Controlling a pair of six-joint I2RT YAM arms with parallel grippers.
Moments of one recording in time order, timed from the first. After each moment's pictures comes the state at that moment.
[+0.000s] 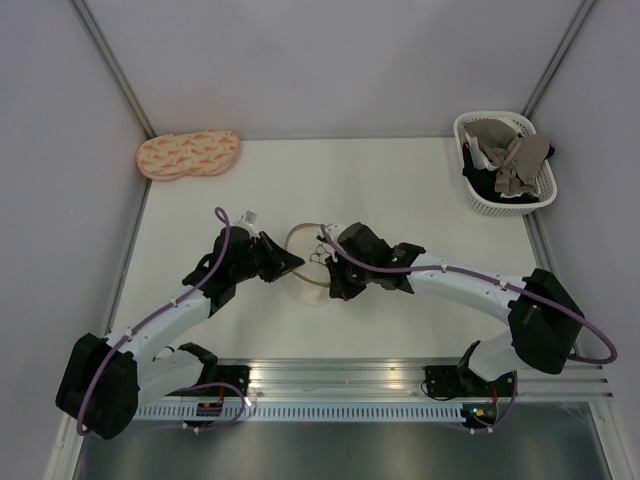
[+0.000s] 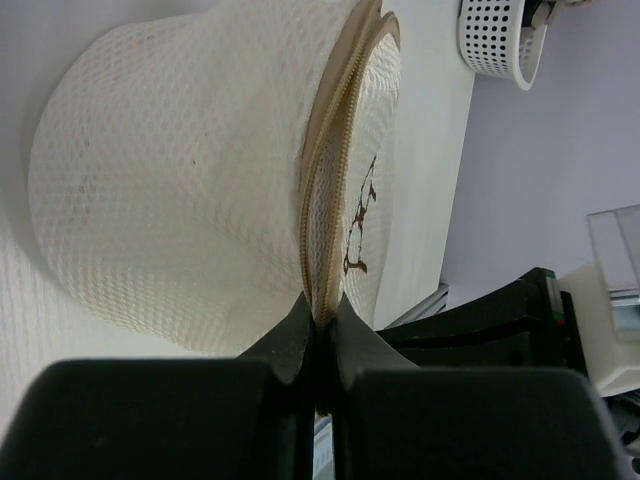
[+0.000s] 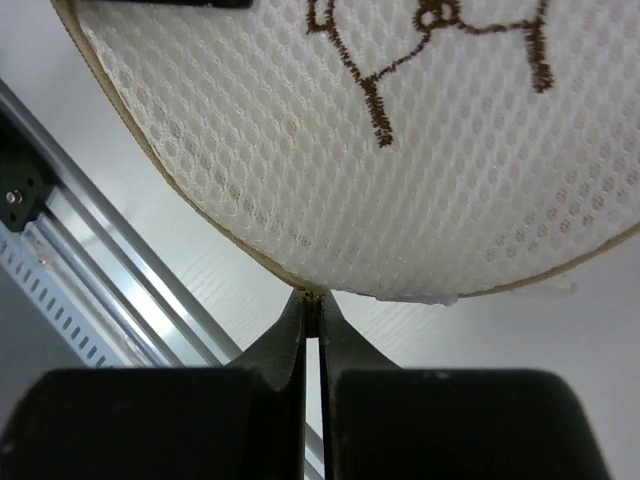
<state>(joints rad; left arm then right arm) -0.46 1.07 0.52 0.04 0.30 -1.08 0.89 1.49 0.97 -0.38 -0.21 0.31</state>
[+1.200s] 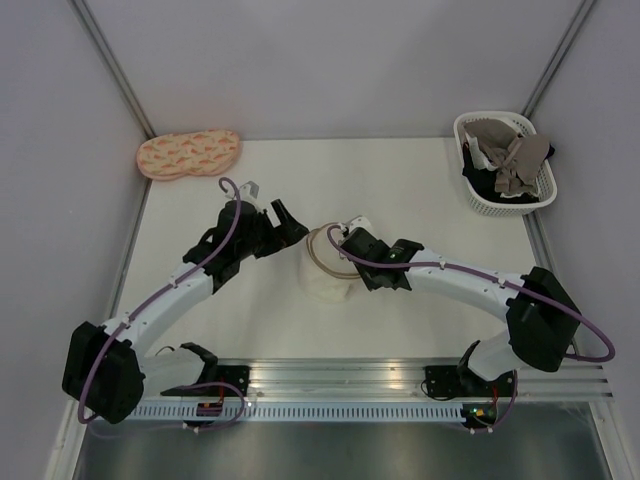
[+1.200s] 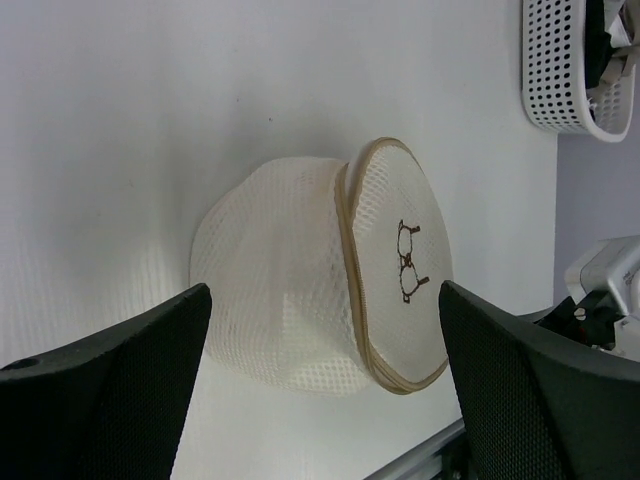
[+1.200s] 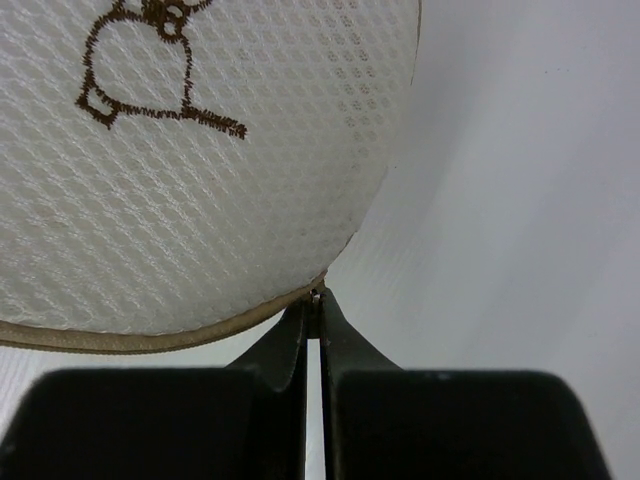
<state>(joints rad) -0.47 1.15 0.76 -0.15 0.08 -0.81 0.89 1.49 1.01 -0.64 0.39 0.31</state>
